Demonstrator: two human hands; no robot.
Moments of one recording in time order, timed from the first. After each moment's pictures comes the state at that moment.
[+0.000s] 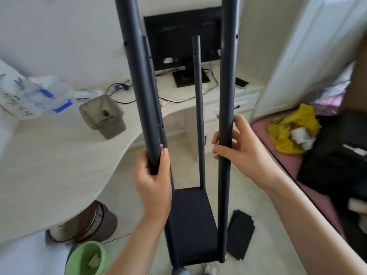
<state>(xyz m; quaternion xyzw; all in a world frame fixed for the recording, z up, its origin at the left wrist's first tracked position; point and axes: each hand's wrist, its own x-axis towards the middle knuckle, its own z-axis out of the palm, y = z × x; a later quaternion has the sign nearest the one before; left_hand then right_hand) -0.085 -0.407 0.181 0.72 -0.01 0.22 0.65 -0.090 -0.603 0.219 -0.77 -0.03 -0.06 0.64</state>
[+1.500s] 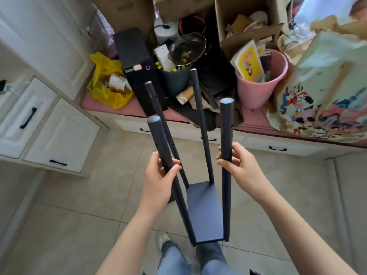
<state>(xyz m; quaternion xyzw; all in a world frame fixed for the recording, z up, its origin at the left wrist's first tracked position) -0.333 -0.727 0.070 0.69 -0.36 -0.41 0.48 -0.535 -0.810 0.068 -0.59 0.53 -0.26 0.56</state>
